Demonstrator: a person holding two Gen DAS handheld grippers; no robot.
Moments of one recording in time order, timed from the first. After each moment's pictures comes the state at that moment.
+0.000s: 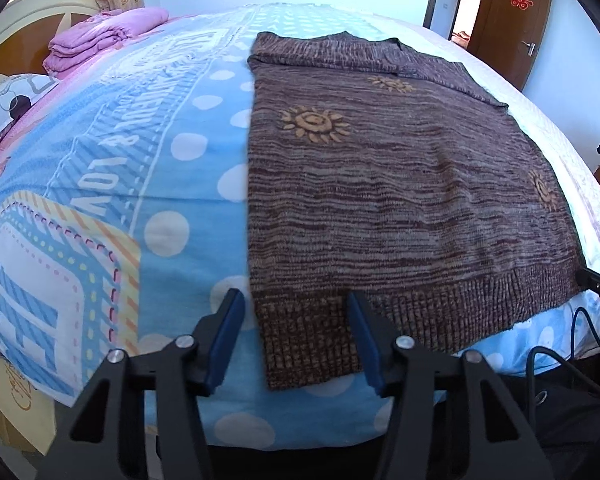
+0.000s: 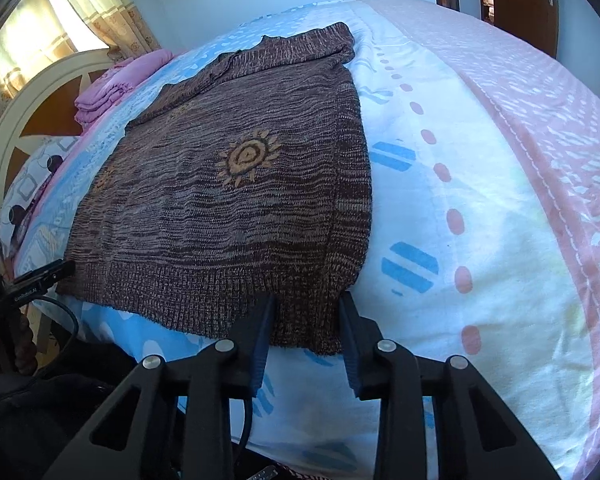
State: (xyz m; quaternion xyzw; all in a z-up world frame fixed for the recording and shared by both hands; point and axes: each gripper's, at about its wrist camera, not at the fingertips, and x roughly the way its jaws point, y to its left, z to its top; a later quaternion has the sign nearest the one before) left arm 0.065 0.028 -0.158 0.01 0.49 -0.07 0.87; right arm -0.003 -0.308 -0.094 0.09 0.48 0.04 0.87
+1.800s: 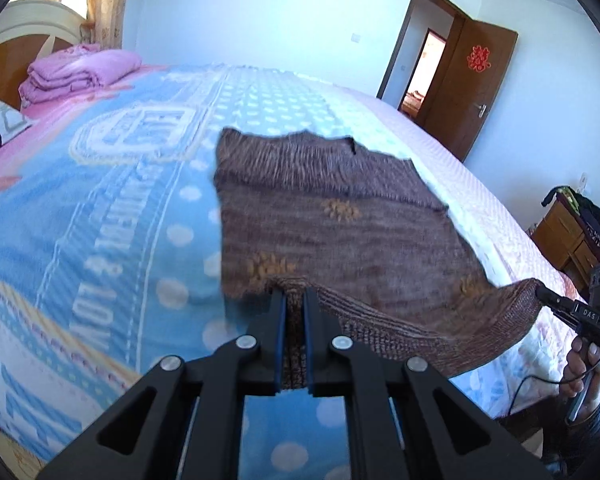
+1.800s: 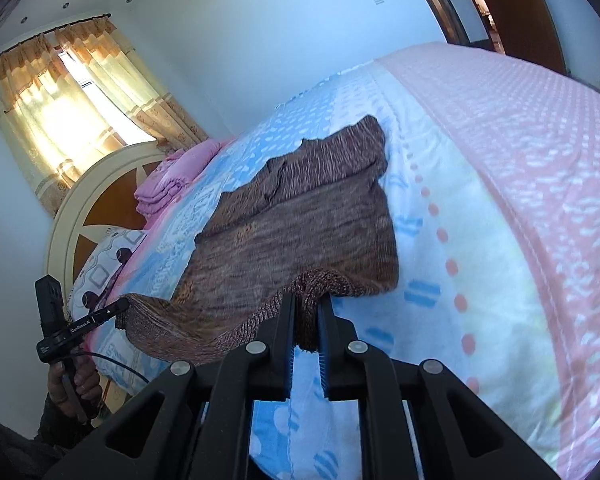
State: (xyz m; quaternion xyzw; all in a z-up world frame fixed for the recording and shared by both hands) left arm 0.107 0.047 -0.070 -0.07 0.38 -0.16 0.91; right arm 0.009 -0.343 -0.014 0.21 0.34 0.11 0.91
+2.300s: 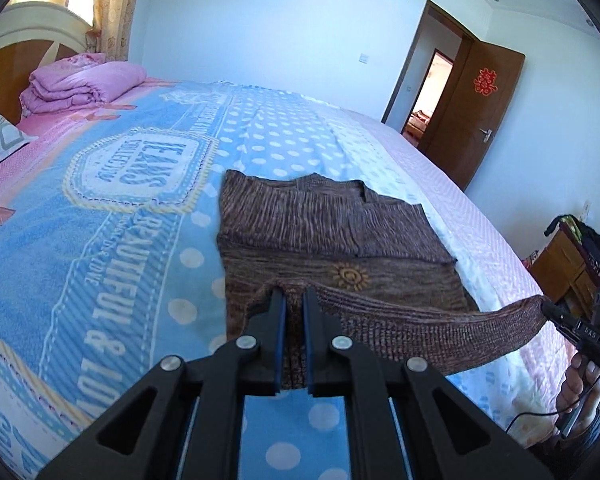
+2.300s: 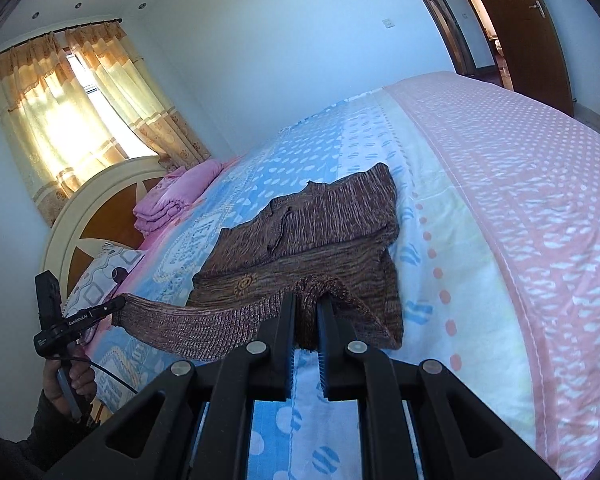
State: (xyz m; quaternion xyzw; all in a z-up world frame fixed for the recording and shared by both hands) left arm 0.165 0.054 -0.042 -0.10 0.36 -0.15 0.91; right arm 0.059 -0.345 0.025 0.19 0.31 0.11 0.93
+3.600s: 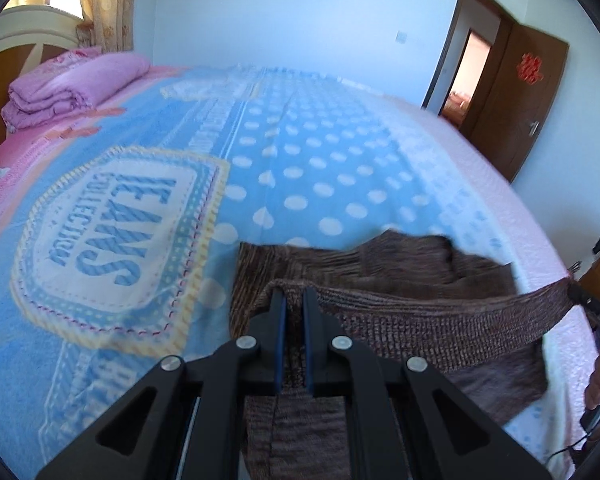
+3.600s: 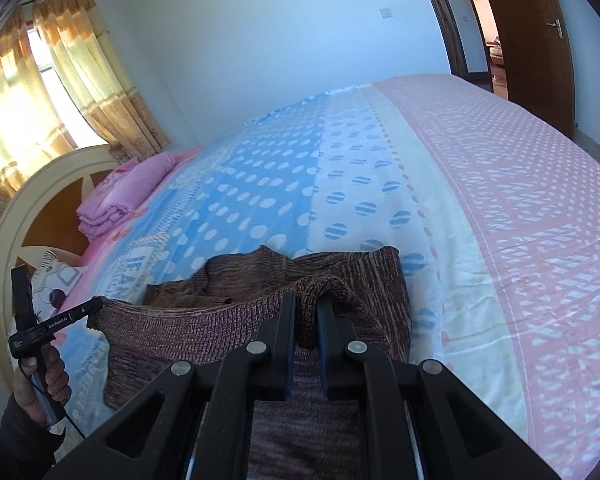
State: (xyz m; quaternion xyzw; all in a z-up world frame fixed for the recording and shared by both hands) left arm 0.391 0.024 -0.075 -0.06 0.41 -0.09 0.90; right arm 0.317 -0.343 0.022 0.13 0.35 0.05 0.93
